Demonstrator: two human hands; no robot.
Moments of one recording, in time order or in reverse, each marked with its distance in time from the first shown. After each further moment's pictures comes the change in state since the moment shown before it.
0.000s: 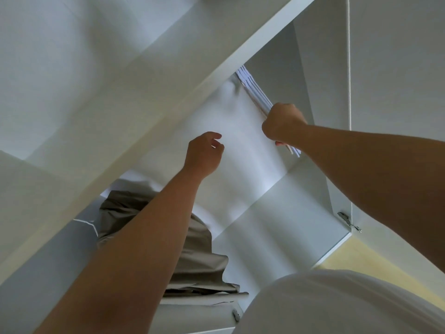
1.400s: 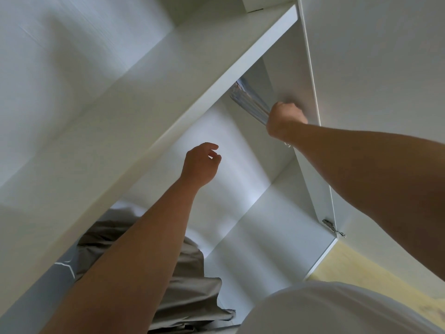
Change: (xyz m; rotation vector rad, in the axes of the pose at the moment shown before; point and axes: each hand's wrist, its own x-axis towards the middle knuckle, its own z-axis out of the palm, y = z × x) left_hand 0.037 0.026 0.021 -0.030 -0.075 0.099; right_hand 0.046 0.031 -0.043 -0.189 0.235 0.030
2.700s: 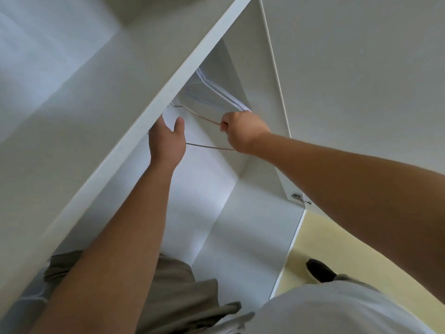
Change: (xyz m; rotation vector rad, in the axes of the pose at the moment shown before) left_hand 0.000 -0.008 -0.034 -0.374 0.118 0.050; right_hand -0.126 -0.033 0.018 -0.032 0.048 -0.195
